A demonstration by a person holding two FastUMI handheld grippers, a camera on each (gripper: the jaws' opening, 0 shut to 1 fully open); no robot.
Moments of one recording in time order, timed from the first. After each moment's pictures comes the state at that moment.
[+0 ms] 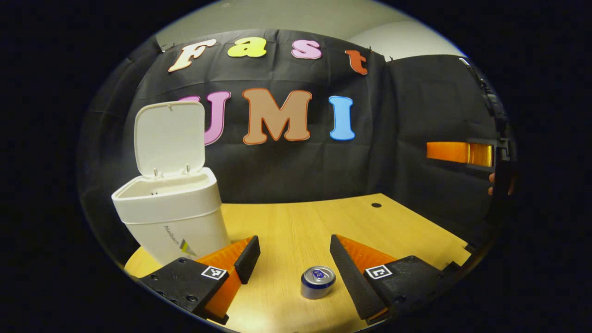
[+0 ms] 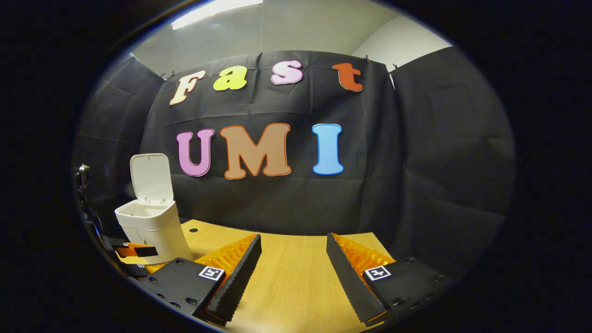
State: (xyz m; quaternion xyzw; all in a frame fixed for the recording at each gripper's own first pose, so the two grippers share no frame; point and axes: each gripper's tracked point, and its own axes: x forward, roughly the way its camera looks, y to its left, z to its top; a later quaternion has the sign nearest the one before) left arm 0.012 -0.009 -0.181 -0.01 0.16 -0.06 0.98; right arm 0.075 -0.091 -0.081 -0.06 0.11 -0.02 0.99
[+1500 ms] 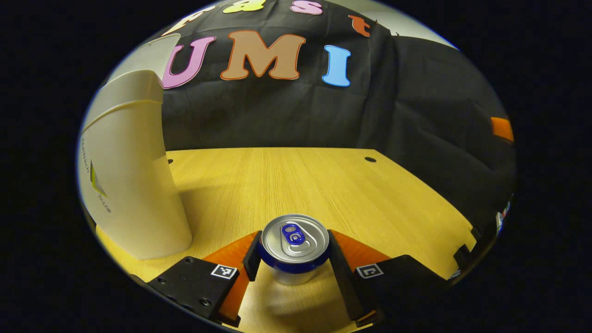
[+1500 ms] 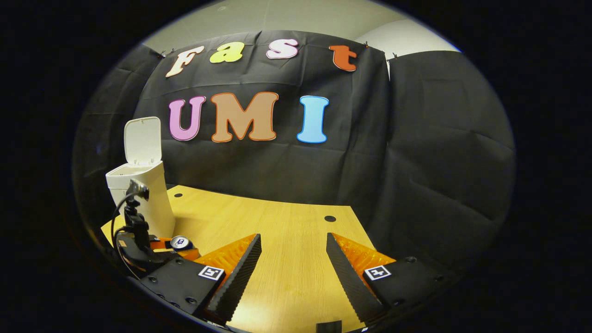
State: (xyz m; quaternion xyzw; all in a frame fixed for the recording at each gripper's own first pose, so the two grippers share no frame) left arm 0.032 -0.049 -0.296 -0.04 0.26 -0.11 0.96; right arm 0.021 -0.140 -0.123 -0.10 0.19 -0.05 0.98
